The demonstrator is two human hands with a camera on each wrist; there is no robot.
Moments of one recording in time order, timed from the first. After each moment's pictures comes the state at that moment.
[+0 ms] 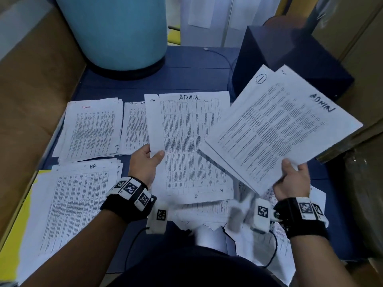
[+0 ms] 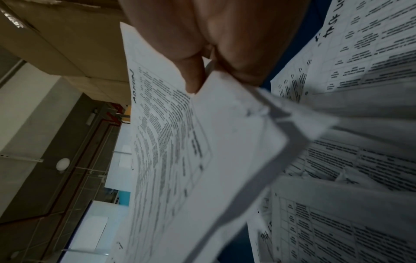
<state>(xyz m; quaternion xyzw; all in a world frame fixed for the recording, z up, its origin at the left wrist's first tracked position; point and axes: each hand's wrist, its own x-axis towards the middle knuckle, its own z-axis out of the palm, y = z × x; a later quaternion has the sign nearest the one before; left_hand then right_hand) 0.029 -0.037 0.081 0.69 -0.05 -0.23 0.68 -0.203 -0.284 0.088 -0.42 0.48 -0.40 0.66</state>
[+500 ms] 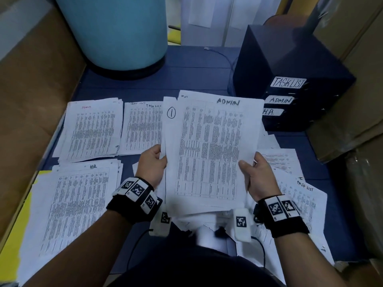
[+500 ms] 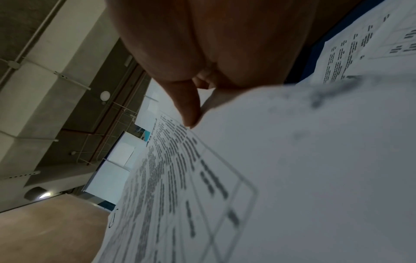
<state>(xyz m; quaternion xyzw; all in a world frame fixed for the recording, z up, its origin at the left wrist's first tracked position) 0.019 -0.046 0.091 0.73 -0.09 -0.26 0.63 -0.158 -0.241 0.089 -0.56 0.37 -0.21 0.71</state>
